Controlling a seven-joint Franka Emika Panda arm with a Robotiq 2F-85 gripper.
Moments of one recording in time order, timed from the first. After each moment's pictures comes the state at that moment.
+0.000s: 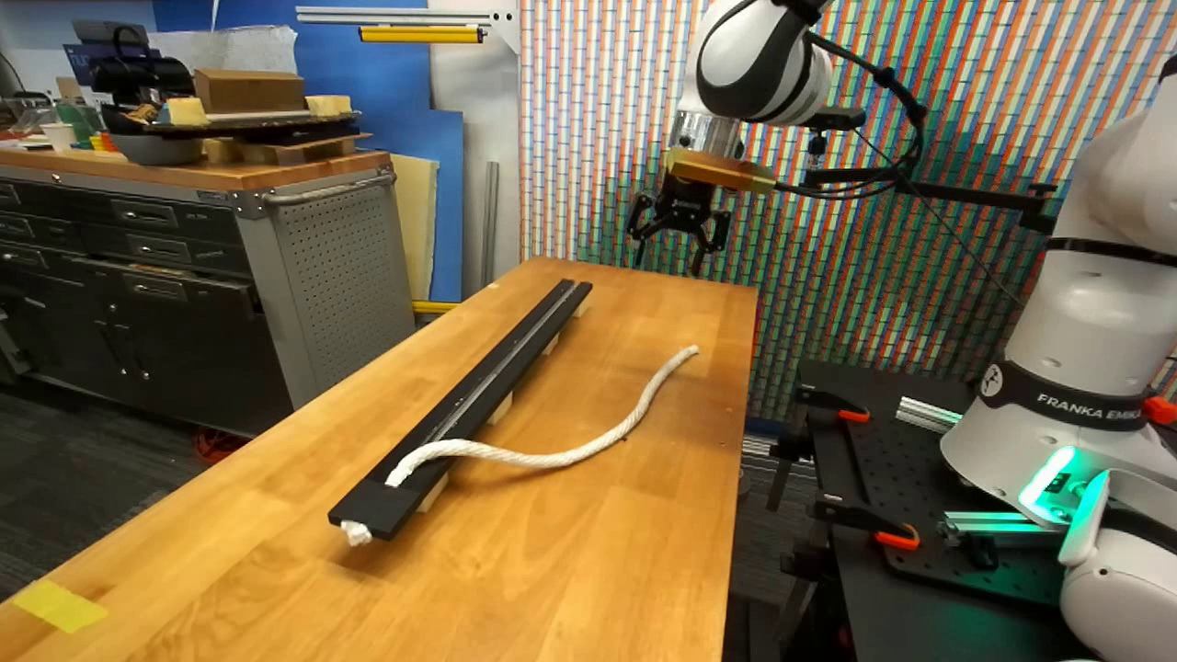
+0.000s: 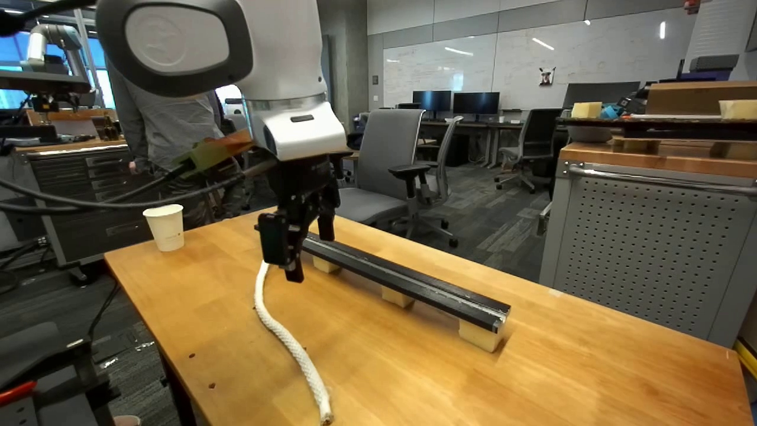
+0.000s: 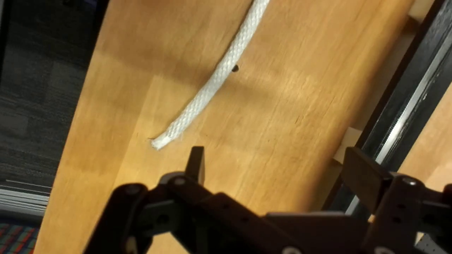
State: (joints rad) arm -0.24 -0.07 -0.09 -2.57 0.22 2.60 0.65
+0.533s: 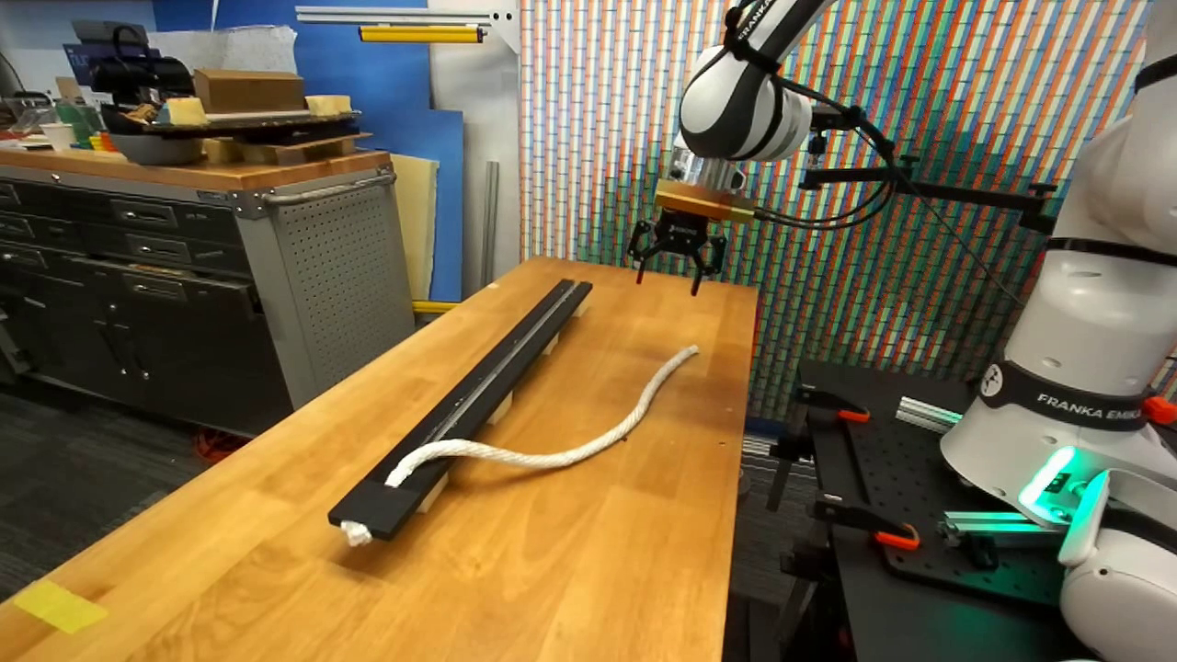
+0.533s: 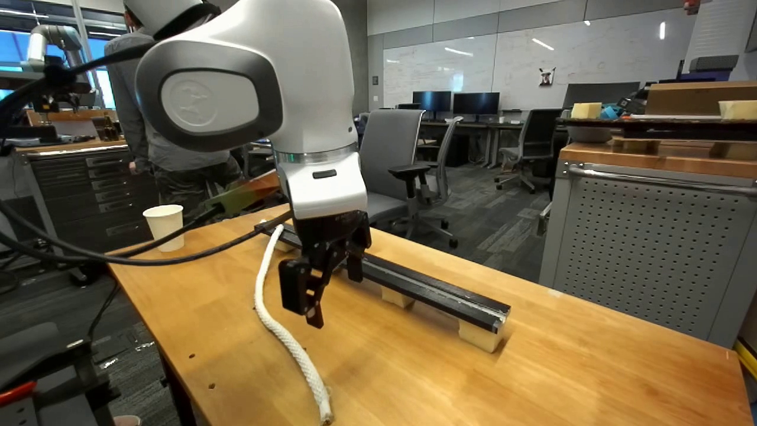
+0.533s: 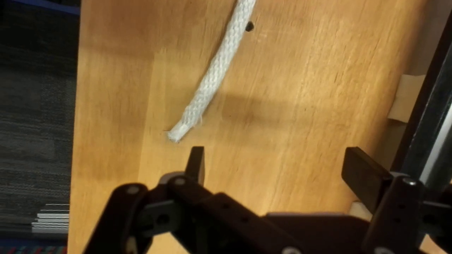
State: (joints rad) arm -0.24 0.10 -0.16 -2.52 0.26 2.70 0.74
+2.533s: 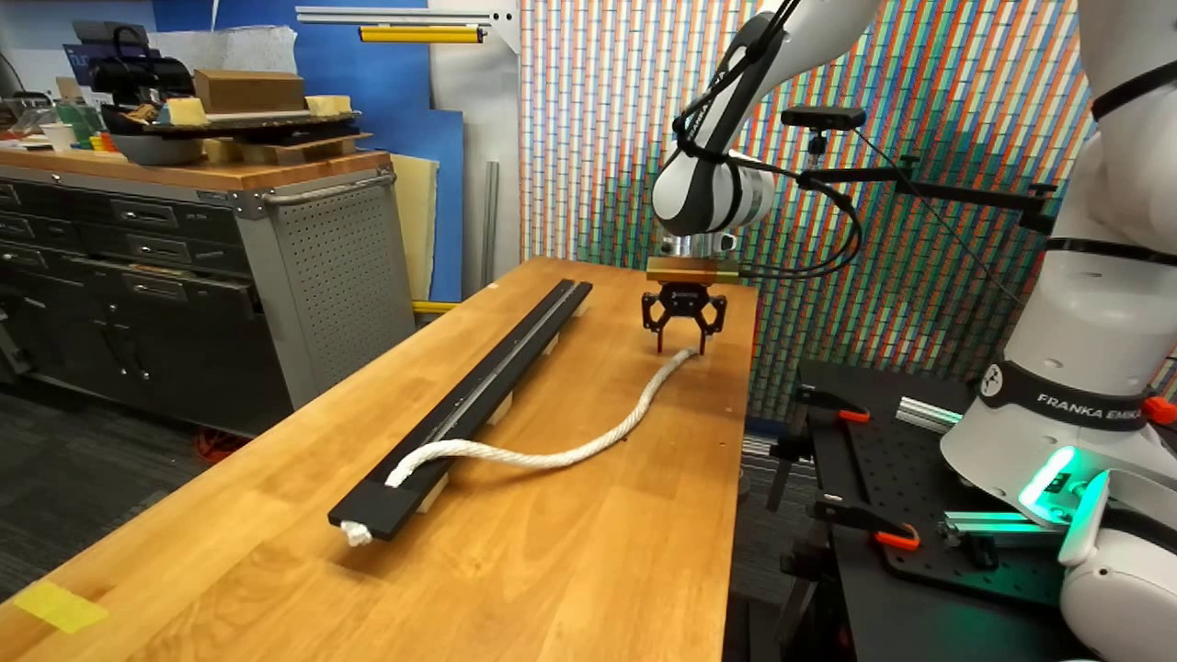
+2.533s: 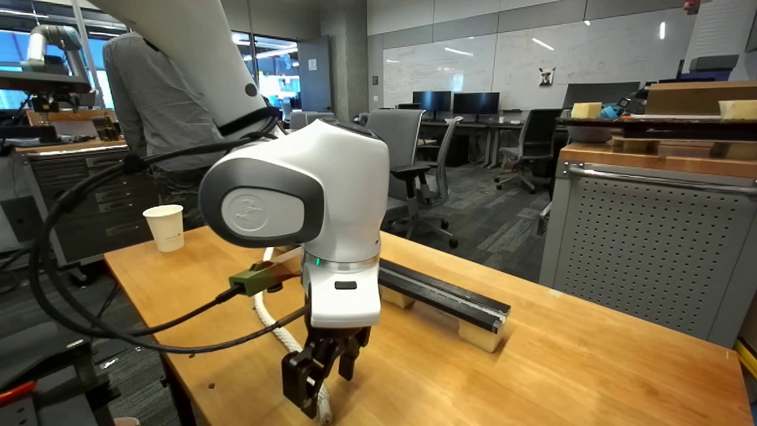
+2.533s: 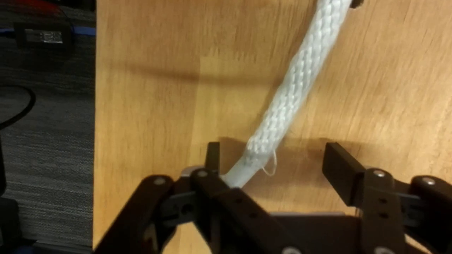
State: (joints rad) arm -0.21 0.42 -0.21 -2.39 0.29 2.67 0.76
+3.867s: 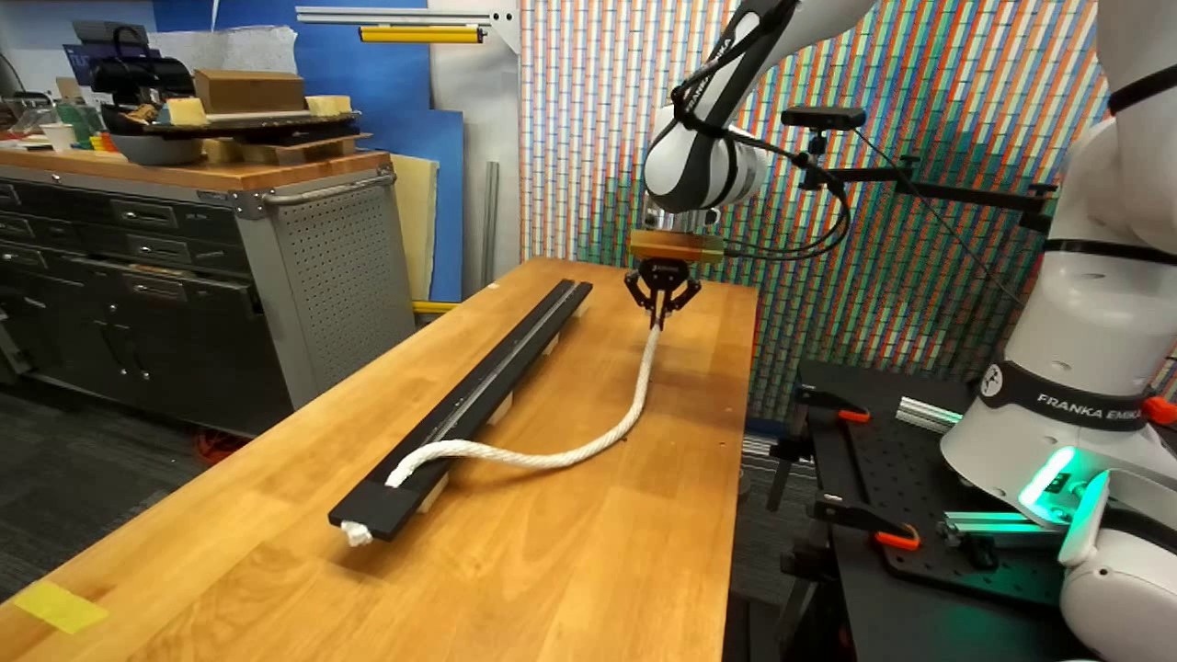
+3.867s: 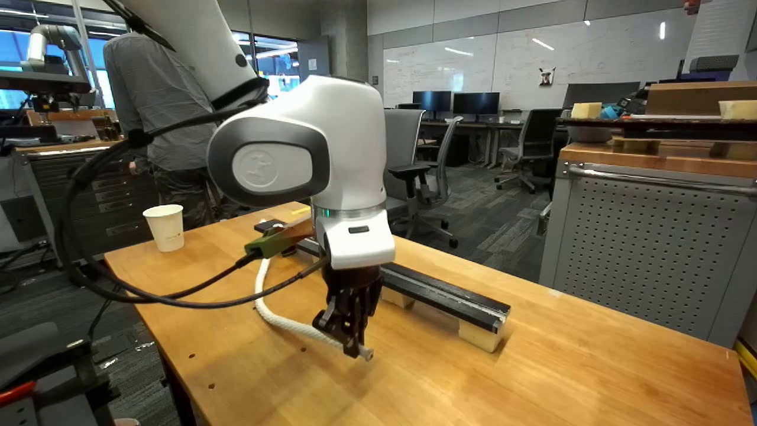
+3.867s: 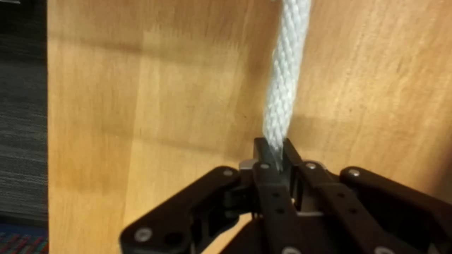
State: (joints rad) arm -0.10 0.34 -0.27 -2.38 0.25 2.71 0.78
